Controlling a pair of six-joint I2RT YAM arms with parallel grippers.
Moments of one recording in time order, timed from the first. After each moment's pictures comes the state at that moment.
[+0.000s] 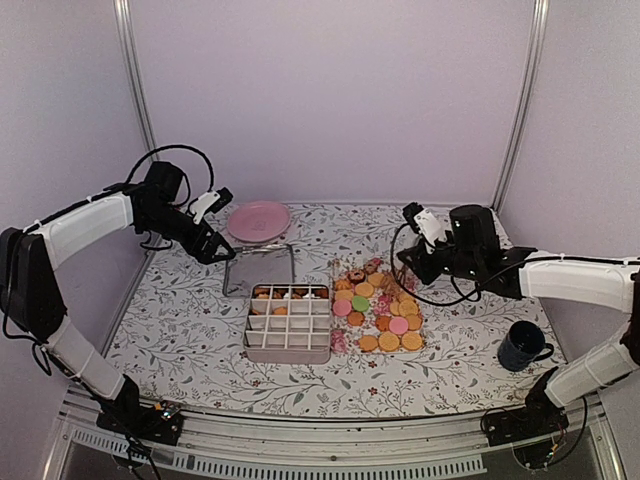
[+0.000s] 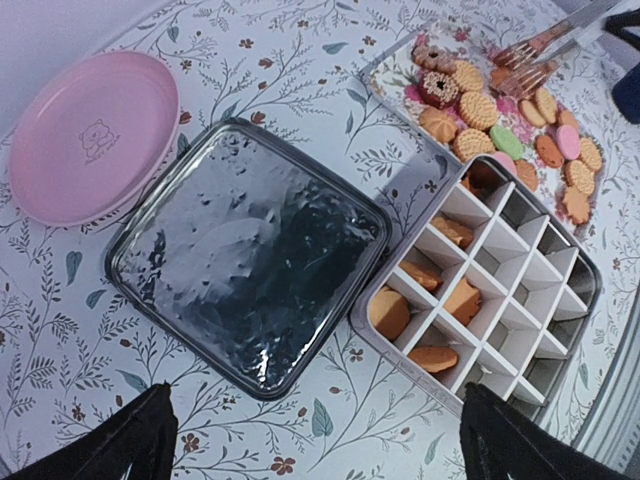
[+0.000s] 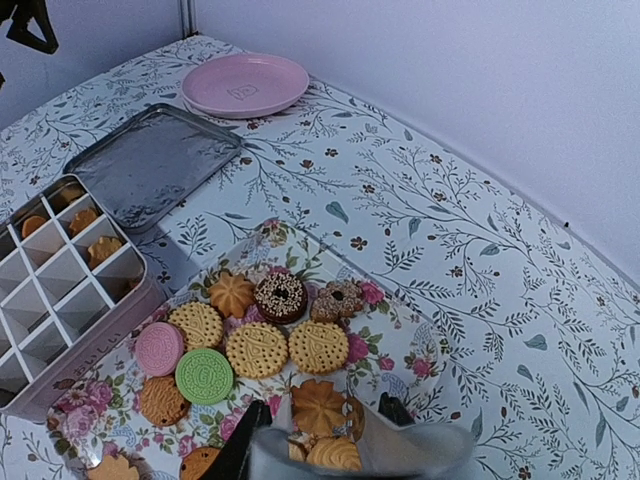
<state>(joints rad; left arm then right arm) -0.22 1.55 1.26 -0.70 0.47 0.45 0.63 1.37 0.80 0.09 0.01 -0.12</state>
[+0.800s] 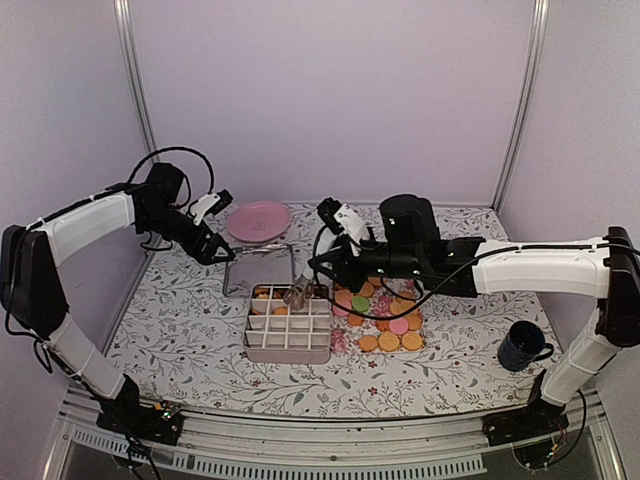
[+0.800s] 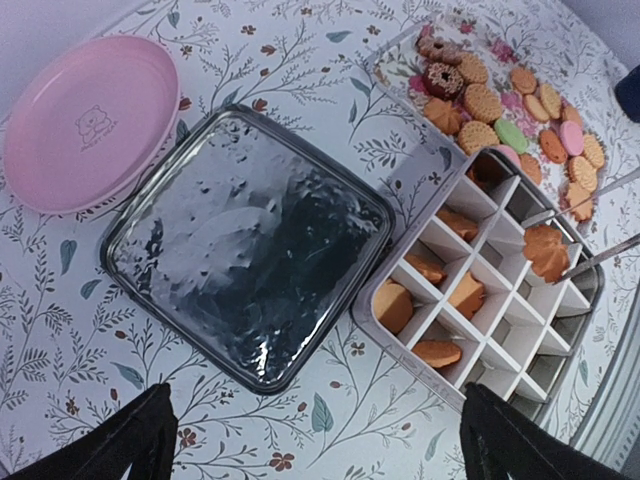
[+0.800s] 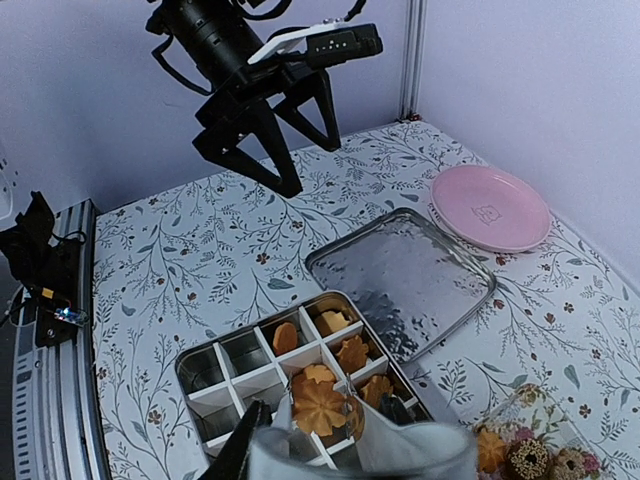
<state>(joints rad) -0.21 1.57 1.27 -0.72 0.47 0.45 0.97 1.59 1.13 0.12 -0.12 -0.02</state>
